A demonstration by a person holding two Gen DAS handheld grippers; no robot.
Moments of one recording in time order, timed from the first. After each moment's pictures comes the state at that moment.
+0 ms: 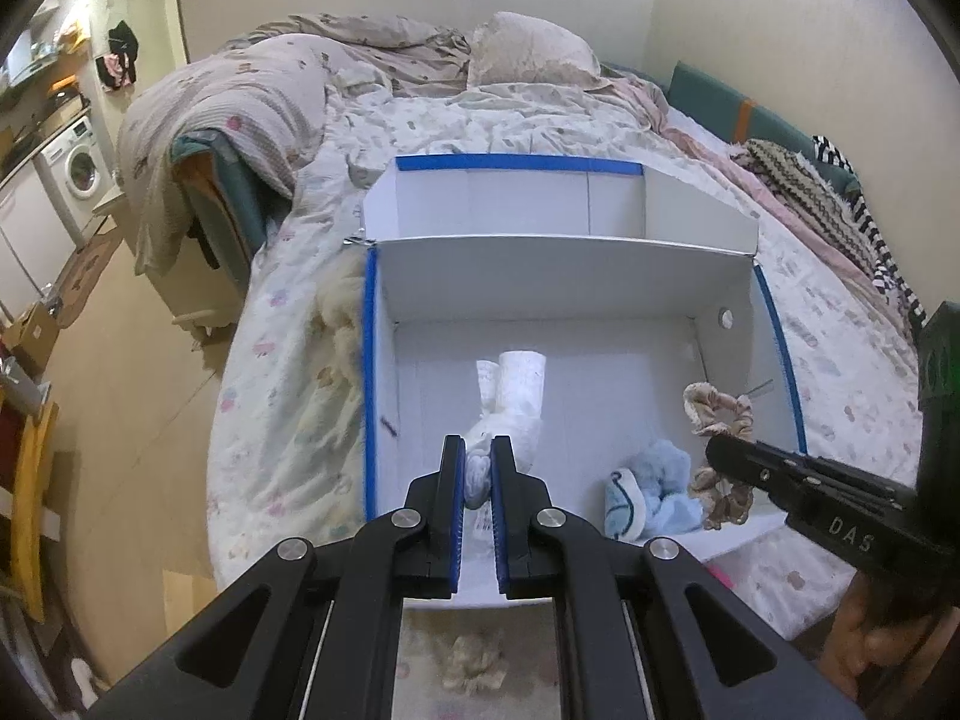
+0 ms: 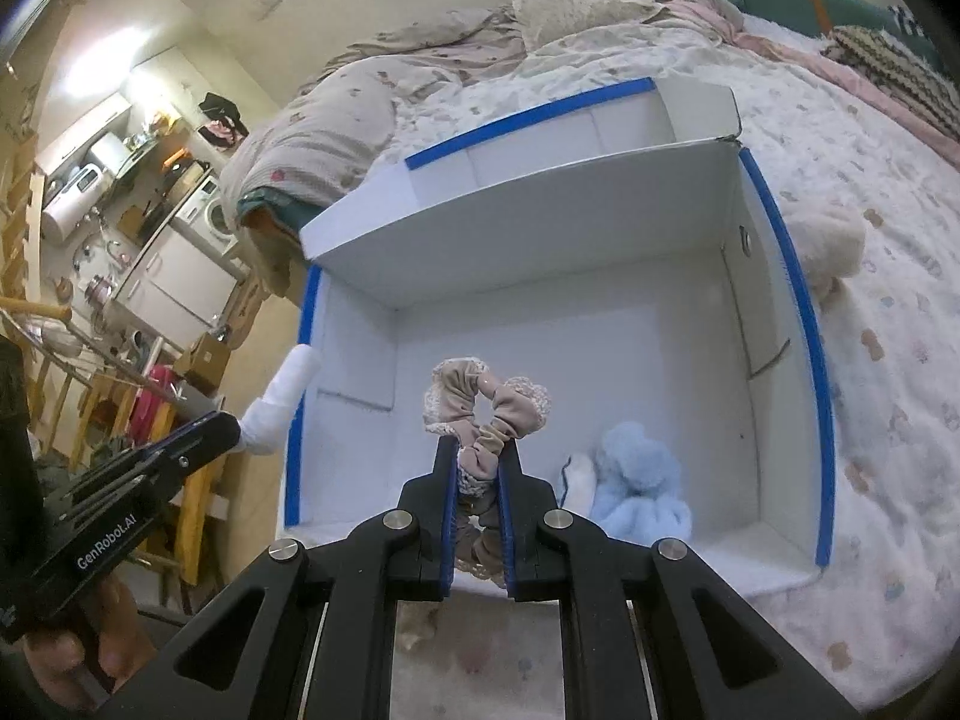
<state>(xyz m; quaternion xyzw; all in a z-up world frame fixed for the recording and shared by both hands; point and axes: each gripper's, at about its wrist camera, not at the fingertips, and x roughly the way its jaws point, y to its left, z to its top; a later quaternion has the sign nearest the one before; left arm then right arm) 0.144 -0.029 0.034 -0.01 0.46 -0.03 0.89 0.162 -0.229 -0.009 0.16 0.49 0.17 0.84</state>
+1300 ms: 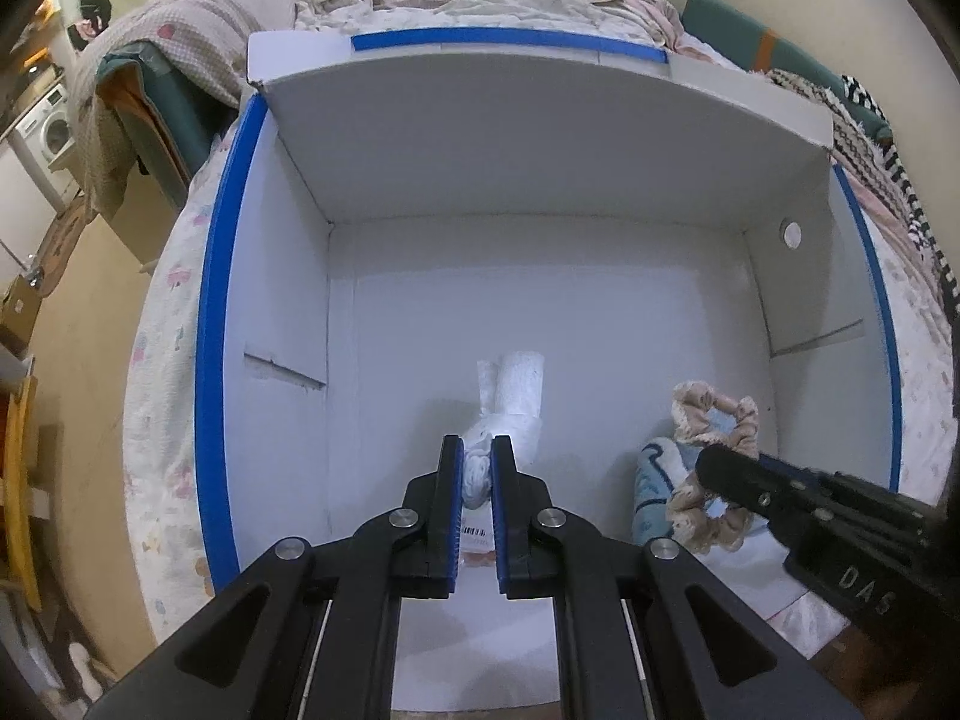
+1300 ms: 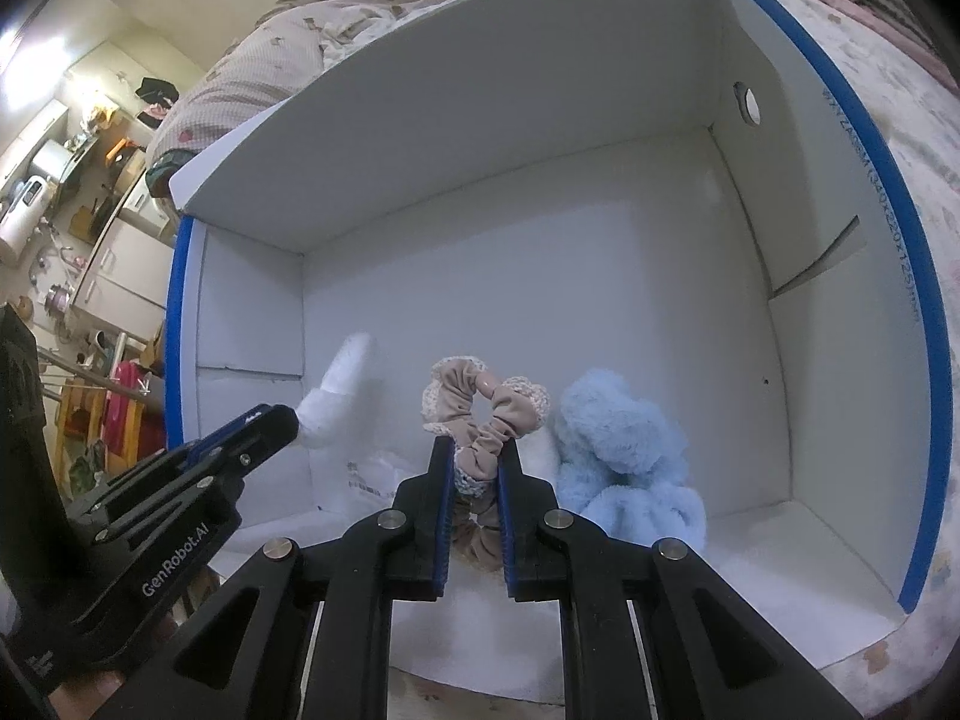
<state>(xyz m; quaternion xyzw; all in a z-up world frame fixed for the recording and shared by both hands) 0.191 -0.059 -0.070 0.00 0.54 -0.03 0.84 0.204 -0.216 -0.089 0.17 0.56 0.13 0.80</state>
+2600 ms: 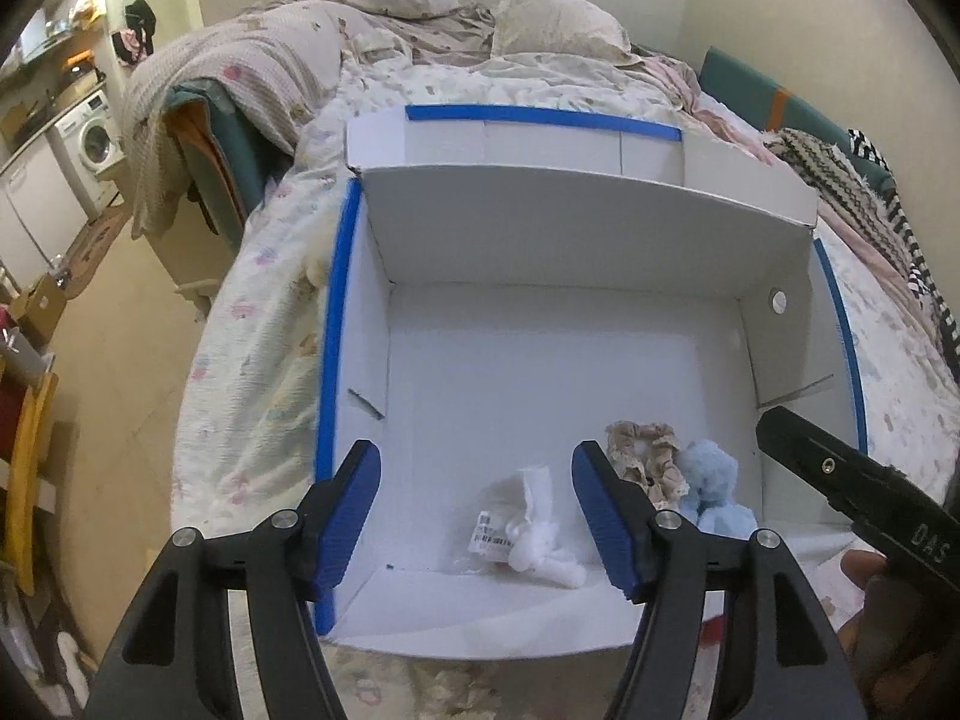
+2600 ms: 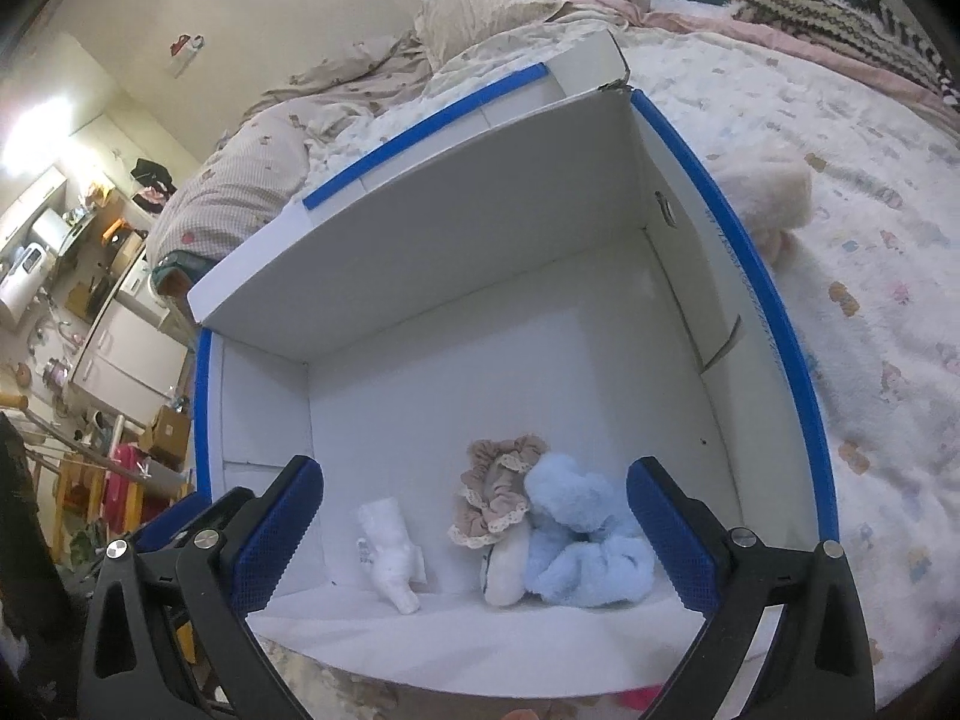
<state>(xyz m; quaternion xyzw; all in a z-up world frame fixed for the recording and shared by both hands) 0.164 -0.035 -0.019 -0.02 0.48 0.00 0.88 0.191 -0.245 -0.053 0.21 0.47 0.08 0.85</state>
